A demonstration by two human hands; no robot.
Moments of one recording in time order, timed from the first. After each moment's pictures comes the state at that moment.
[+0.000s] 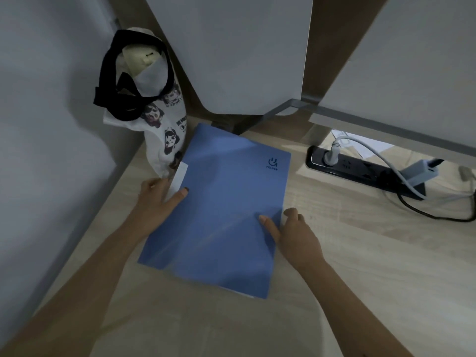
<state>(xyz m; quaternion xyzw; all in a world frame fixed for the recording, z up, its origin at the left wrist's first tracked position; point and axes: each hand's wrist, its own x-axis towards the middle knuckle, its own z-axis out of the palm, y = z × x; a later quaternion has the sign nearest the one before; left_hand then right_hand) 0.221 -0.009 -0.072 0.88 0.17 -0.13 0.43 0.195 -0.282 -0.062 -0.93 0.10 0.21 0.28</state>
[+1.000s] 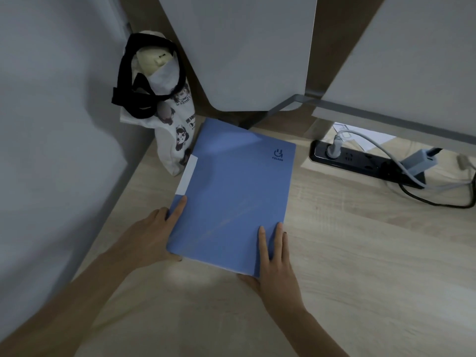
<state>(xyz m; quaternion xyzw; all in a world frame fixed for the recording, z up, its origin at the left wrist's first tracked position) 0.159 0.035 -0.087 0.97 -0.20 -0.14 0.06 0.100 -0.238 -0.114 -0.99 -0.06 0.07 0.14</state>
